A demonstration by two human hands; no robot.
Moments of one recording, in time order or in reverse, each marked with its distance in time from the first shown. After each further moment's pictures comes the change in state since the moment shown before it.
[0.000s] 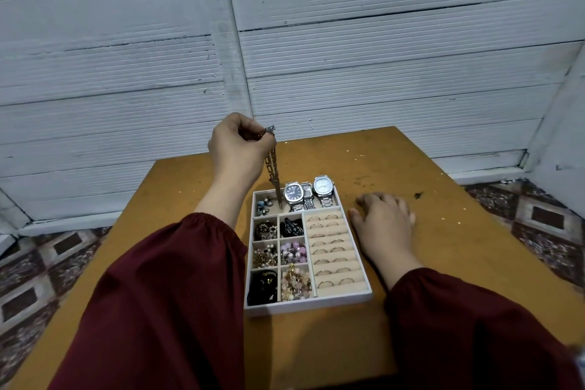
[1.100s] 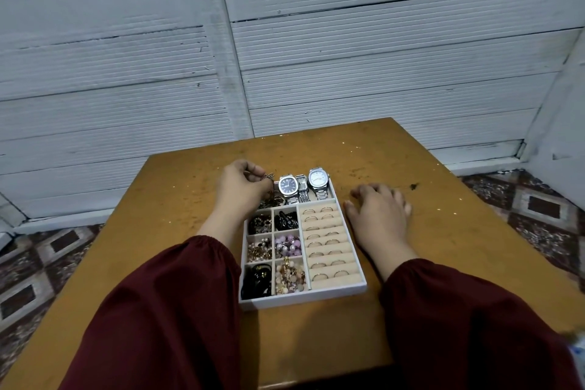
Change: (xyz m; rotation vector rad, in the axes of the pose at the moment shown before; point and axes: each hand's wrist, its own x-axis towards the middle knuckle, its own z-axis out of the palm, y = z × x) left_hand -0.023 -0.063 0.006 0.105 -0.292 -0.250; right_hand 0.001 0.000 0.001 0.002 0.007 0.001
